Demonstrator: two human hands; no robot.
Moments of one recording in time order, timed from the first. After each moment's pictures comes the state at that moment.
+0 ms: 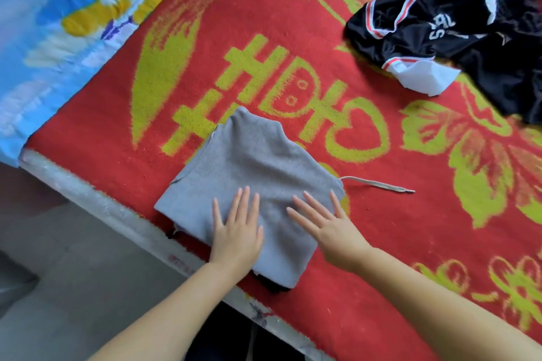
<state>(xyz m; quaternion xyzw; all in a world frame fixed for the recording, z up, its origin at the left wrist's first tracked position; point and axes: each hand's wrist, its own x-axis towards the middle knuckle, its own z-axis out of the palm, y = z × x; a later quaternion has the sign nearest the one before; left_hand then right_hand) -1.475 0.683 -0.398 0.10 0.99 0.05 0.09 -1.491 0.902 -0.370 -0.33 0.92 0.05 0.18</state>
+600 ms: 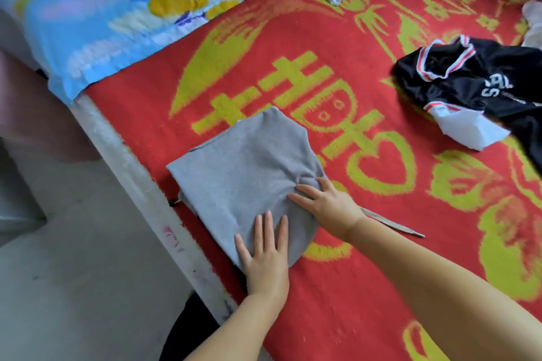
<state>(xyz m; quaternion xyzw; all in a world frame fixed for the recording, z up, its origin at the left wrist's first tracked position) -1.421 0.787 -0.434 -0.13 0.97 0.07 0.20 -1.570 0.902 -0.398 -0.43 0.88 0.09 0.18</state>
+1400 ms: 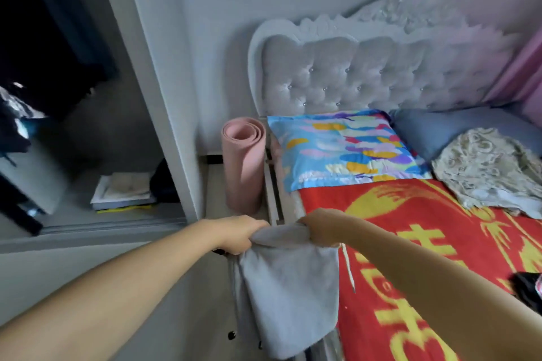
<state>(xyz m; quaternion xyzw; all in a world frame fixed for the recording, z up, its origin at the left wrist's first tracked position) -1.252 0.436 -0.070 -0.15 0.92 0.25 0.24 -1.427 0.568 -0.067 -0.57 0.75 0.23 0.22</state>
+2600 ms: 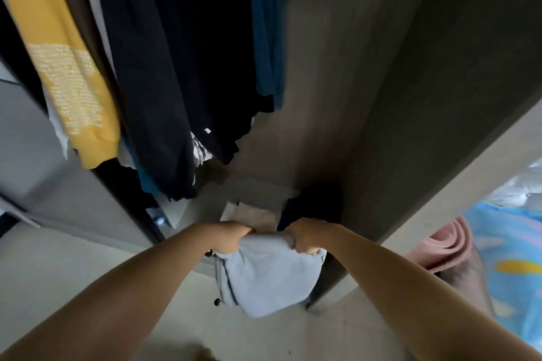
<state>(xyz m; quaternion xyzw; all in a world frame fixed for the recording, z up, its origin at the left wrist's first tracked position) -0.972 -0.160 -0.125 -0.34 0.86 0.27 0.27 -1.173 -0.103 -0.122 -0.70 0.61 0.25 0.28</state>
